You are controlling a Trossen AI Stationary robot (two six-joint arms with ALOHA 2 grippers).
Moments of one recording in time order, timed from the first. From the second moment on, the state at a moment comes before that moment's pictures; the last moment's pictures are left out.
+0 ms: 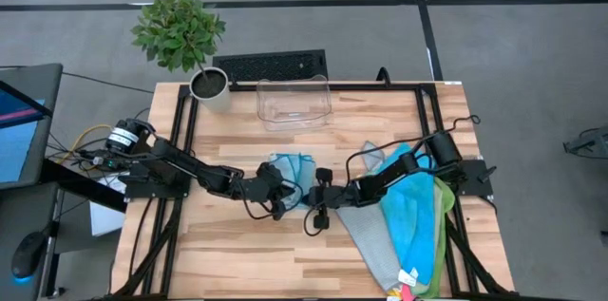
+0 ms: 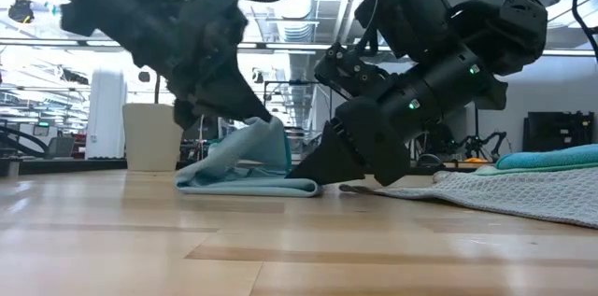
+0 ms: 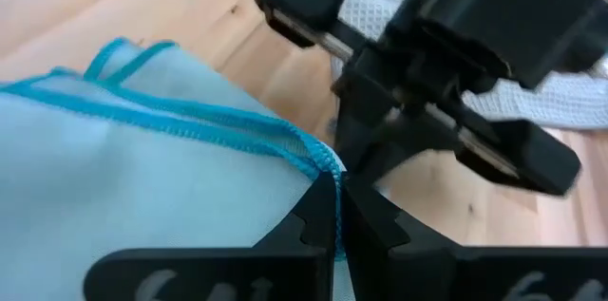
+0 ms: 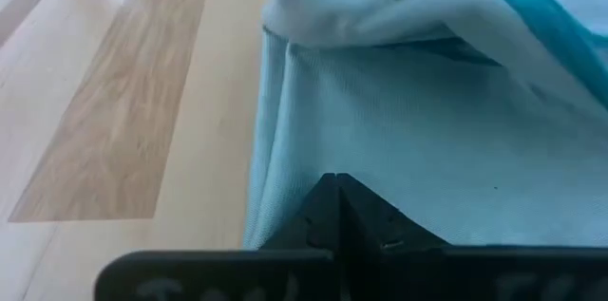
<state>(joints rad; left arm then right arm) -0.27 1.63 0.67 0.36 -0.36 -0.62 0.27 2.06 0.86 0.60 0.28 0.07</state>
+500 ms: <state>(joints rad) -0.27 1.78 0.84 0.23 -0.29 -0.54 0.27 2.07 0.86 0.59 0.27 0.08</state>
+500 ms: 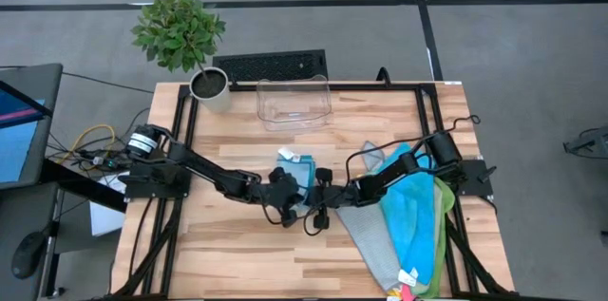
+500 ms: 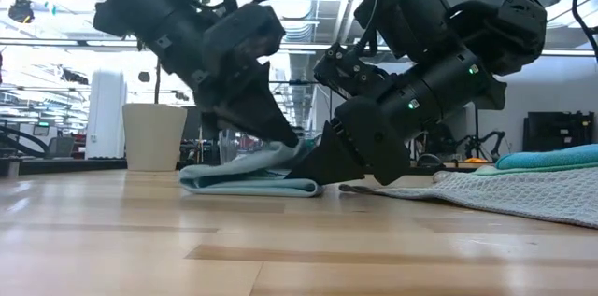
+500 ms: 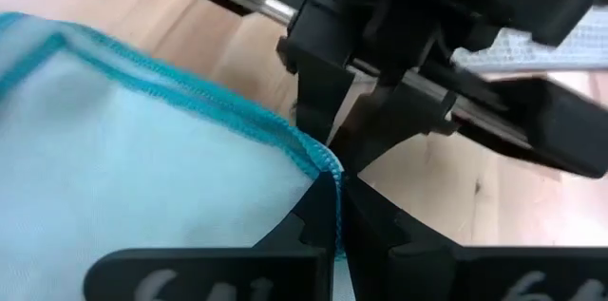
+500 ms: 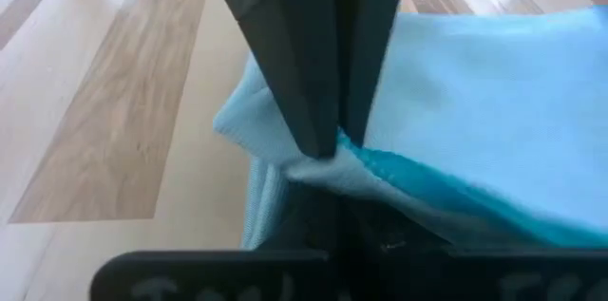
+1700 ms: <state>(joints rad) -0.28 1.49 0.65 0.14 -0.46 -0.56 0.26 2.07 0.85 0.59 0.27 0.07</state>
